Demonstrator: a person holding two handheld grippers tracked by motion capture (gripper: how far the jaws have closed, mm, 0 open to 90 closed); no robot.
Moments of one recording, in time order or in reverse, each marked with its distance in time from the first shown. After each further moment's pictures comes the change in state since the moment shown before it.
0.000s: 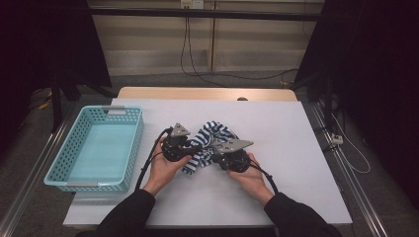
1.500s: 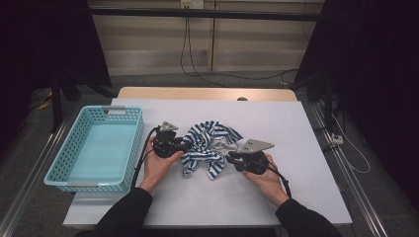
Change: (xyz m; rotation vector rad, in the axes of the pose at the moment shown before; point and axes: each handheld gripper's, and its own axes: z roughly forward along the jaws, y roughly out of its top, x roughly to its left) left arm 0.027 -0.010 -0.005 -0.005 0.090 -0.147; right arm -0.020 -0.019 -0.038 -0.027 -0.075 0.025
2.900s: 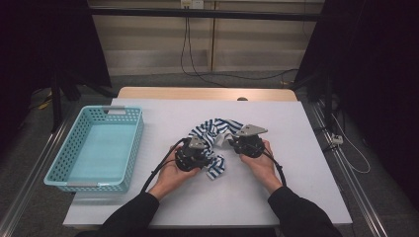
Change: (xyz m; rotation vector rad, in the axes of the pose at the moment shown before) left arm -0.062 -0.011 0.028 0.179 -0.169 0.296; right arm -0.034 0.020 0.027 0.033 -0.174 0.038
